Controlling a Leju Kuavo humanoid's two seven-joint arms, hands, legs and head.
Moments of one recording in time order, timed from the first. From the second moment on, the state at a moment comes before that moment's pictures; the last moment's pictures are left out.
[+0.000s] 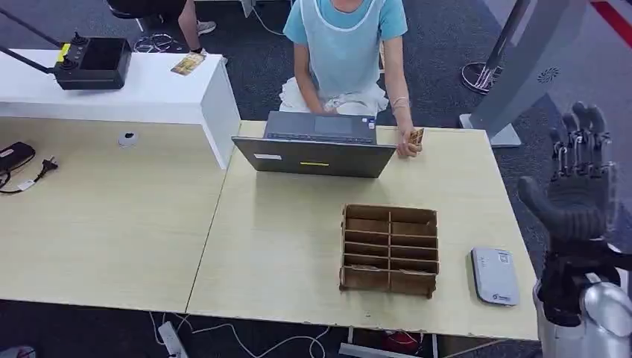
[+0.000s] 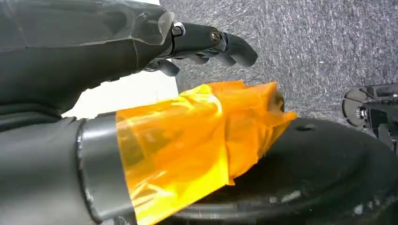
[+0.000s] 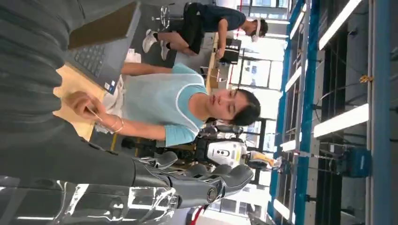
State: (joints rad) left arm -0.07 -0.21 1.05 -0.24 -1.18 0.06 0.16; right arm -0.13 -0.16 -0.17 -1.88 -0.09 0.22 -0.35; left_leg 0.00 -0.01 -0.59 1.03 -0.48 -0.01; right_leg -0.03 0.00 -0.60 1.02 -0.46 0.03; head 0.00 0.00
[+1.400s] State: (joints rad) left arm -0.09 -0.22 0.65 -0.24 -1.08 -0.07 0.21; right arm 0.10 -0.23 0.41 -1.84 1.22 -0.34 -0.10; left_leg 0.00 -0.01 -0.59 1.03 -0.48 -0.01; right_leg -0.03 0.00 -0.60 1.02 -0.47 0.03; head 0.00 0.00
